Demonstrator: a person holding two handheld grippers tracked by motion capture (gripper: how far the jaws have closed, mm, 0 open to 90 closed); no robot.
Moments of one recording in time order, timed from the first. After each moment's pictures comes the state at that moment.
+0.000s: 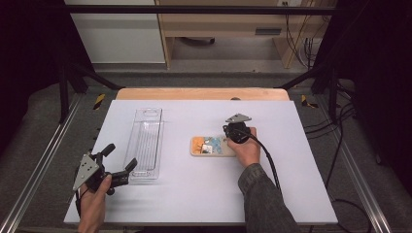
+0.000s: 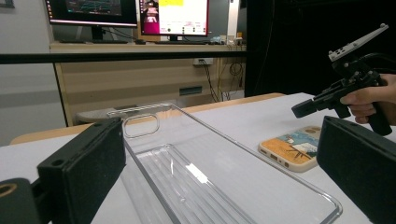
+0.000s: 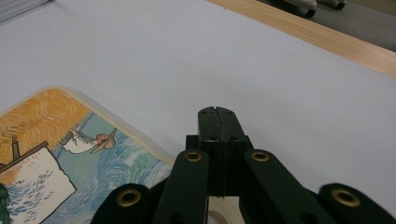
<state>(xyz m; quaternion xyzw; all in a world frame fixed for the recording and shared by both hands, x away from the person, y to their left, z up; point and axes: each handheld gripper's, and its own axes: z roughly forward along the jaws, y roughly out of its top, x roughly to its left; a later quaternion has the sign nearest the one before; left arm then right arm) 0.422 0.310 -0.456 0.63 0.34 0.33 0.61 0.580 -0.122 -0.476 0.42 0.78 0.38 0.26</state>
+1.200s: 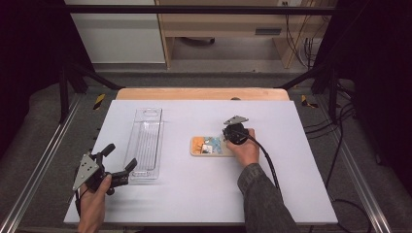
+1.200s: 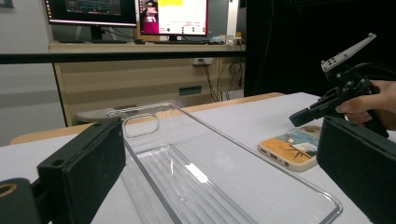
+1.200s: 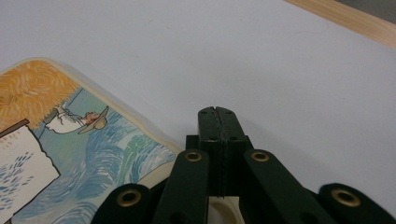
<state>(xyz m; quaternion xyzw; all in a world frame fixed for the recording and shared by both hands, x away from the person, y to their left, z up) 0.423 0.311 -0.456 0.64 0.33 0.33 0.61 0.585 -0.119 -0.490 0.42 0.80 0.36 0.24</state>
